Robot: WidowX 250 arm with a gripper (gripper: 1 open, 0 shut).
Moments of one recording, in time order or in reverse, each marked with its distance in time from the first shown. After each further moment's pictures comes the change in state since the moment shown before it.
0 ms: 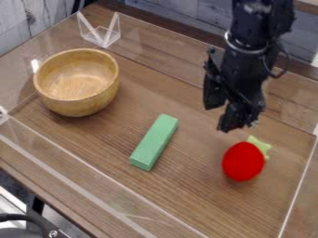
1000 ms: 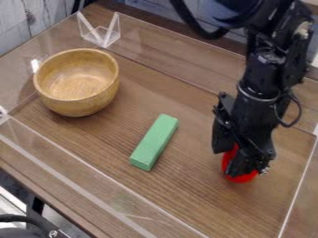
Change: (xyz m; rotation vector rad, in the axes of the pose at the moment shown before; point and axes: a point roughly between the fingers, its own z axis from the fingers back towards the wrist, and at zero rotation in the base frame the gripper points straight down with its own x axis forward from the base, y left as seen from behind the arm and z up) arm -0.010 -0.040 -0.030 -0.096 0.084 -0.058
